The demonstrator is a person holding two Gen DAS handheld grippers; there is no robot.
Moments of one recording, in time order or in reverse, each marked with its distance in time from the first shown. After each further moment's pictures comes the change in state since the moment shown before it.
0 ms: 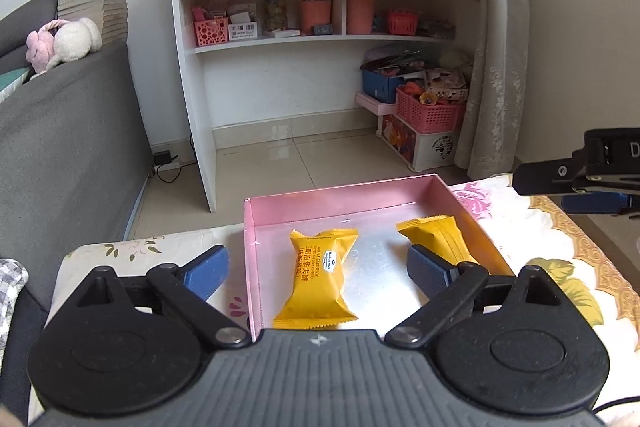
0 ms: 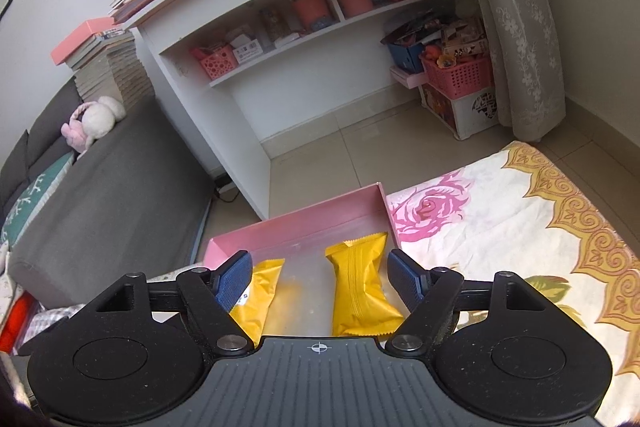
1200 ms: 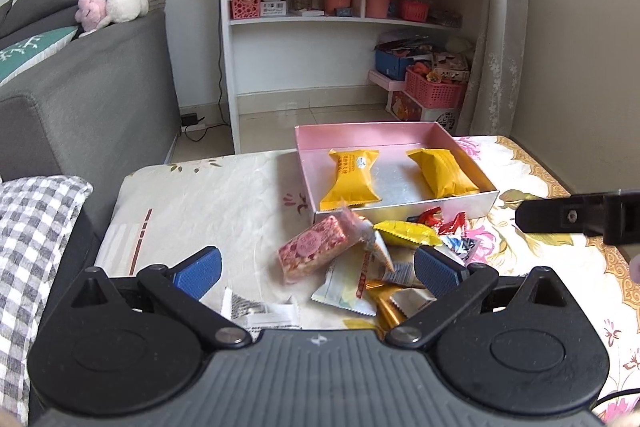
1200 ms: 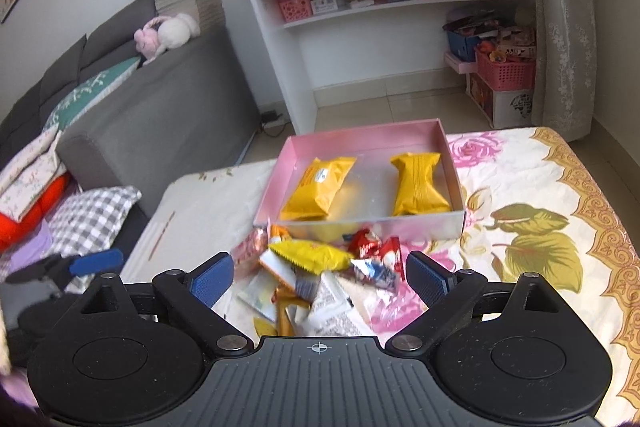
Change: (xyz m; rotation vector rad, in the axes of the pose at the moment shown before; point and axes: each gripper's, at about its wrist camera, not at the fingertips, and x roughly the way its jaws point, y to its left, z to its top) left arm -0.084 0.036 -0.068 -0.060 0.050 0.015; right arm -0.079 0.062 -0.092 -0.232 0.103 0.056
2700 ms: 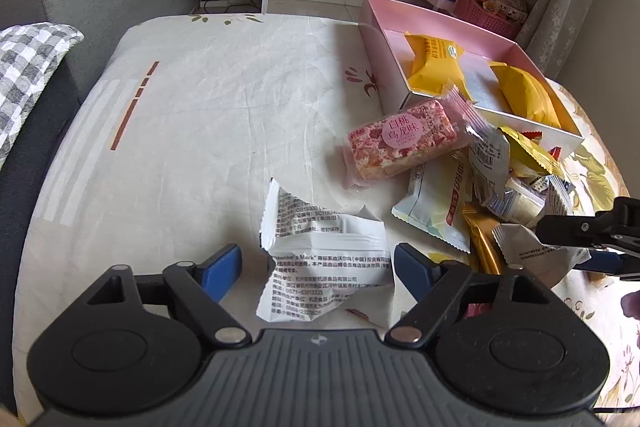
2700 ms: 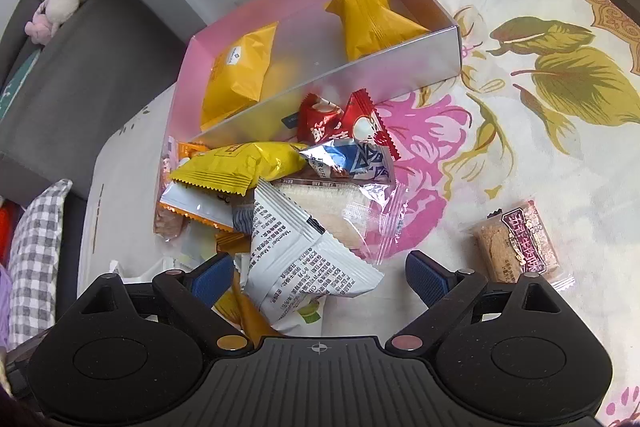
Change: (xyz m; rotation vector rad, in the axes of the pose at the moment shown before) left arm 0.076 0.061 -0.040 -0.177 0.308 -0.033; right arm 0.113 -0.033 -0.042 0.347 0.292 -0.064
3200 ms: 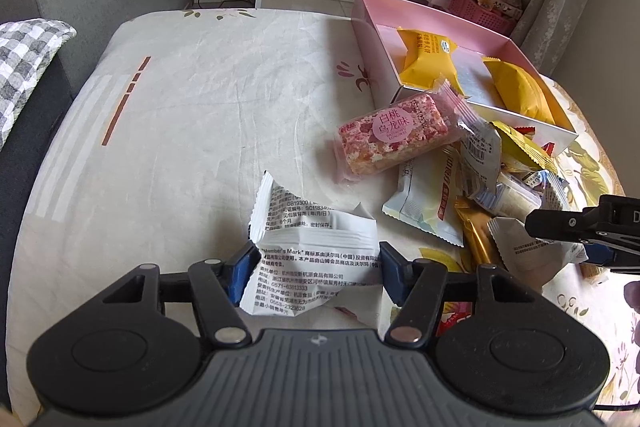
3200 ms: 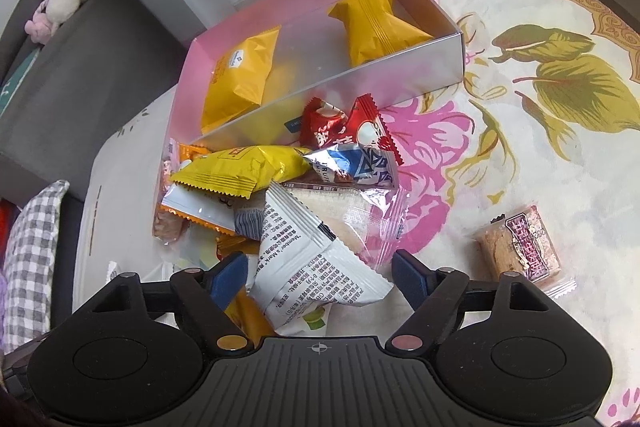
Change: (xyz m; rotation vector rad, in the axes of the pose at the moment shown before) left arm -0.003 -0.003 -0.001 -0.003 0.013 -0.018; right arm -0.002 0.005 -0.001 -0.012 -0.025 -0.011
